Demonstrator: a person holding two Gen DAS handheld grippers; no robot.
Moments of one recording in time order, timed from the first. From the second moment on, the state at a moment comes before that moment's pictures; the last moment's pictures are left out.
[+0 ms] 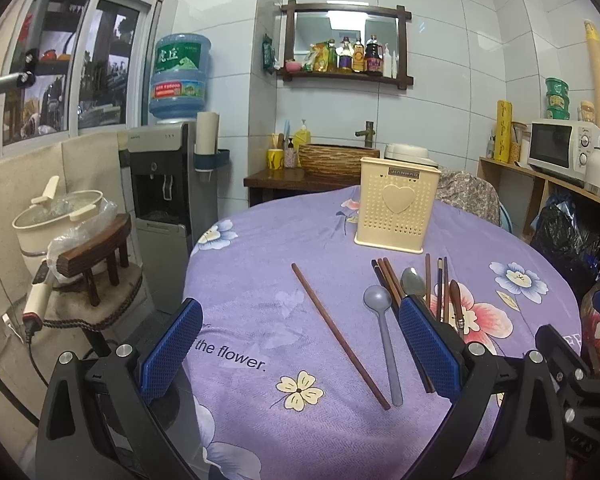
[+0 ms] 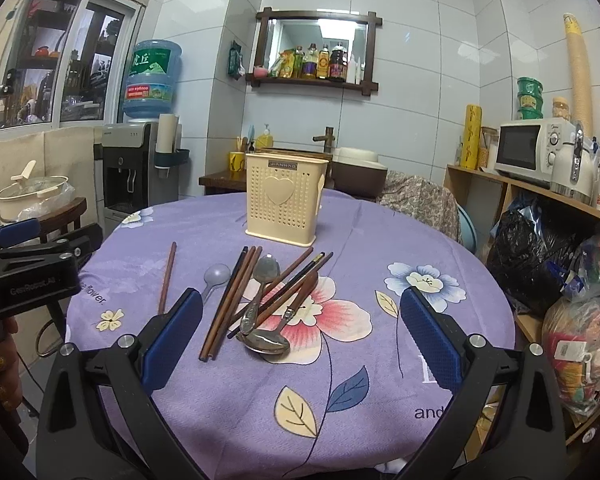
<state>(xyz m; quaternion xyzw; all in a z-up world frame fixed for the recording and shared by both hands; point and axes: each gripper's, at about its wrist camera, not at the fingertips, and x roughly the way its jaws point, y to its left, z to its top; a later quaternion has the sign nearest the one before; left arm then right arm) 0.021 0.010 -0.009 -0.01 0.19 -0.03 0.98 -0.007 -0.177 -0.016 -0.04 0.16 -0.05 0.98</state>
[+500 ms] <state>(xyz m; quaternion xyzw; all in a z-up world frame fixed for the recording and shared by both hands) 0.119 0.017 -0.023 -0.01 0.33 -0.07 0.94 0.103 -0.220 -0.029 0.04 0.31 -0.03 0.95</state>
